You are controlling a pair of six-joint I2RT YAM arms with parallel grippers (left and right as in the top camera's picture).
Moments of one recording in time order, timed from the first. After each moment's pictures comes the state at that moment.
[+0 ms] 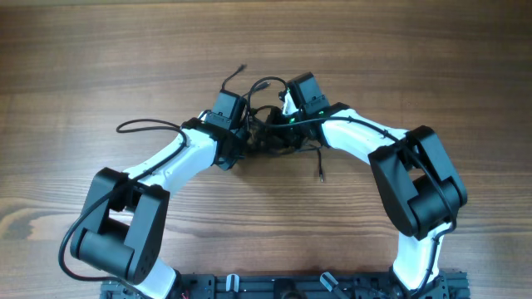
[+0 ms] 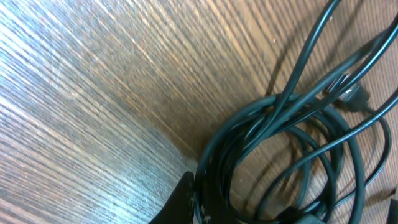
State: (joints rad) left arm -0.41 1.75 0.97 -0.47 0.02 -1.33; right arm 0.49 2.03 1.18 -0.18 -0.60 0.85
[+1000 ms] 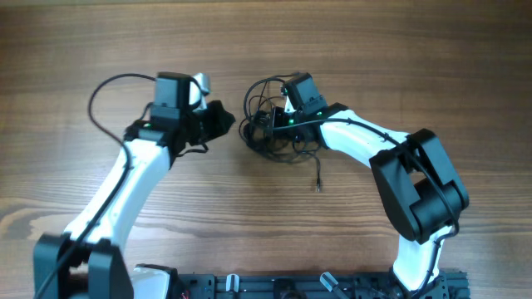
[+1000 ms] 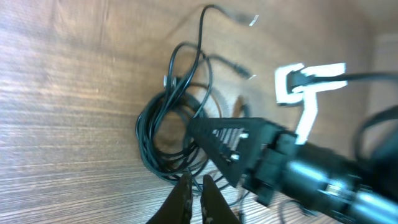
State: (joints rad) left arm -0.17 1.47 0.96 -0.41 0.45 -0.57; right arm 0.51 2.02 1.18 -0.20 -0.30 0.65
